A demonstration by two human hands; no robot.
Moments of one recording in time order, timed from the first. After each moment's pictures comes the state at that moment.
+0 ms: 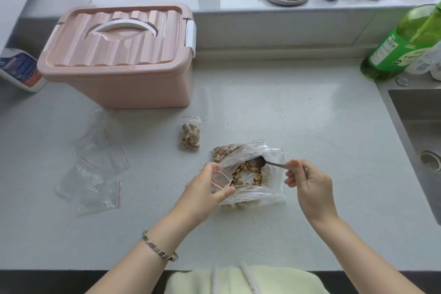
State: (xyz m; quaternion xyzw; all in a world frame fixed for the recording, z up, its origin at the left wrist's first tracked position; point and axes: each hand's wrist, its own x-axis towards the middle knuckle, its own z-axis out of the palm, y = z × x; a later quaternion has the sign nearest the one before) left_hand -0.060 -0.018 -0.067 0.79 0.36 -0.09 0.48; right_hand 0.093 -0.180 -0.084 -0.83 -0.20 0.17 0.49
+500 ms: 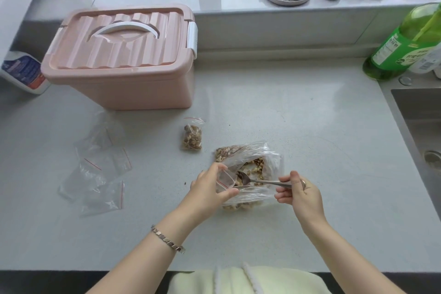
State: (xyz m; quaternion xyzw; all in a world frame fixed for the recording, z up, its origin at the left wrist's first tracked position) left_hand -0.055 -0.016 -0.075 0.78 0.38 -0.13 0.47; right_hand 0.076 -0.179 -0.104 -0.74 0.01 0.33 0.59
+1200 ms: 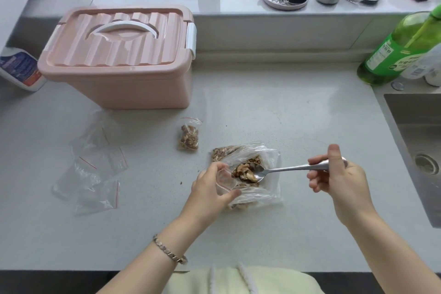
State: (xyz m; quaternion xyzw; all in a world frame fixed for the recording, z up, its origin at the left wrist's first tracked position) left_hand -0.054 -0.033 -0.068 0.79 0.36 -0.01 0.49; right_hand 0.110 -0.186 -0.017 -0.74 -0.01 0.27 0.62
